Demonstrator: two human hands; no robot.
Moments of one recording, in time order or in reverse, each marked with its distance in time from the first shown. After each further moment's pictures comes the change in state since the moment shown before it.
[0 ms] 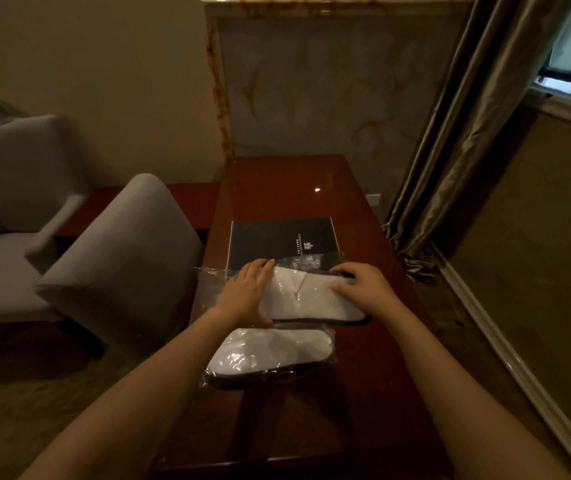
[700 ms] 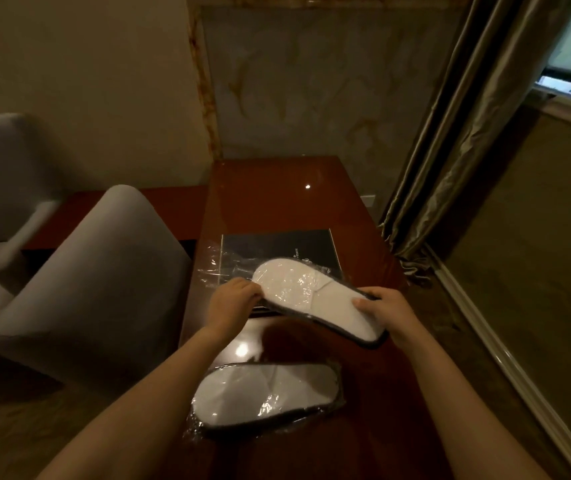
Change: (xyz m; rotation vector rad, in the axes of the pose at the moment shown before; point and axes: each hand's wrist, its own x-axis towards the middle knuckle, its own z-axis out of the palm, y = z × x) left_hand 0.062 -0.045 0.016 -0.202 0.356 0.036; right_hand 0.057 0.045 0.010 0.489 0.024 0.396
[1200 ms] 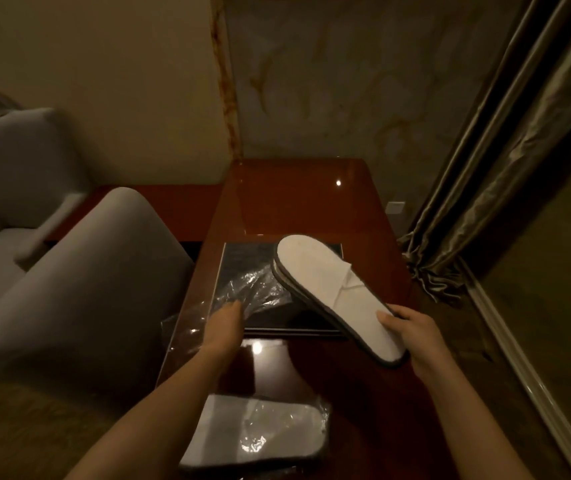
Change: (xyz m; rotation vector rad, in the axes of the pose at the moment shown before) left_hand 0.033 -0.007 0.058 0.045 -0.216 -0.574; right_hand 0.063 0.011 -0.042 0.285 0.016 0.087
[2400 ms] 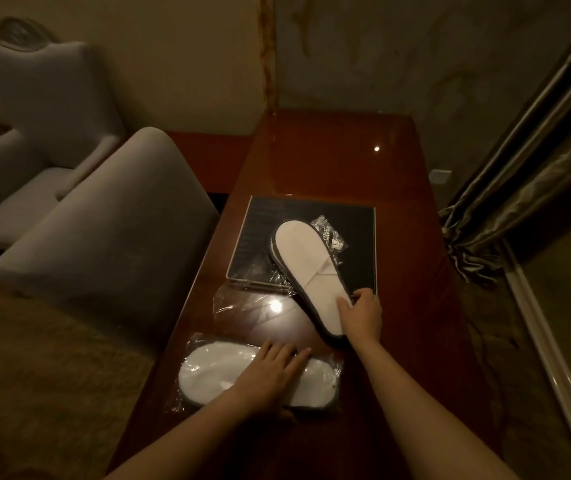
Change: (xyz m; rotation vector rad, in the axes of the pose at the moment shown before) left_hand -0.117 0.002 0.071 0.332 -0.468 0.553; right_hand 0.031 0.078 0.106 -0.634 0.107 -0.156
